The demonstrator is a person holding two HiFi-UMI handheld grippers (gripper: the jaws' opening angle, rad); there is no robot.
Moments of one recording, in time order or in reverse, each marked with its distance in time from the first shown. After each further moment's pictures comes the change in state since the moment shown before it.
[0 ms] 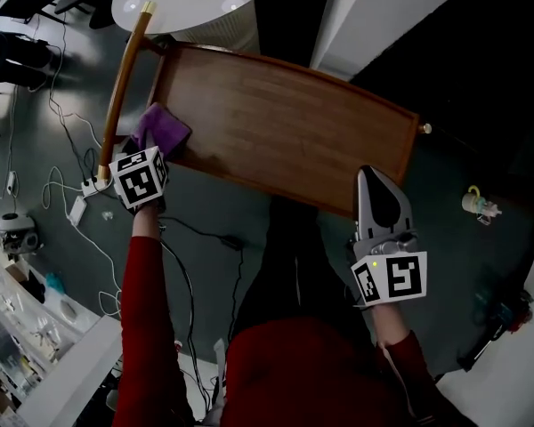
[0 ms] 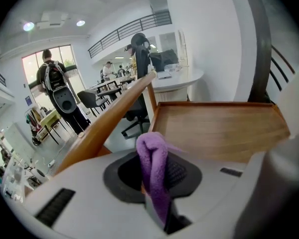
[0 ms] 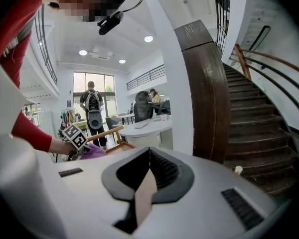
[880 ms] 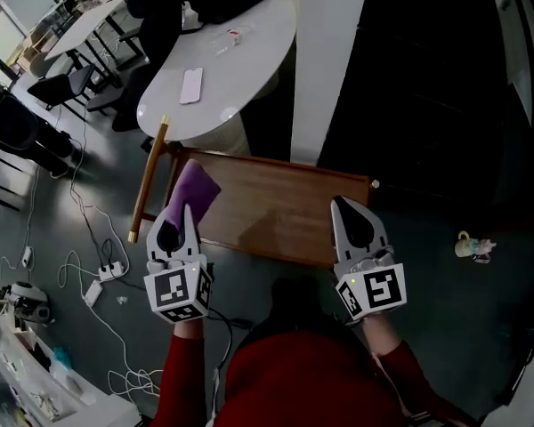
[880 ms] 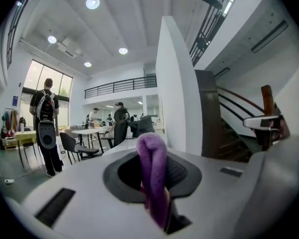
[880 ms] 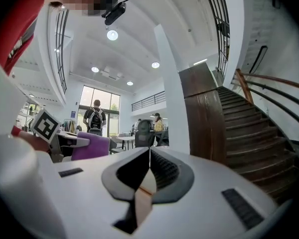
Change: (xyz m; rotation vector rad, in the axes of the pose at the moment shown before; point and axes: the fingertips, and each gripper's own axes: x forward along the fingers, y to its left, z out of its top) left arm -0.221 -0.101 0.134 -0.047 -0.676 -0.207; right arm -0.026 0.004 0.095 -0.097 -0.284 0.011
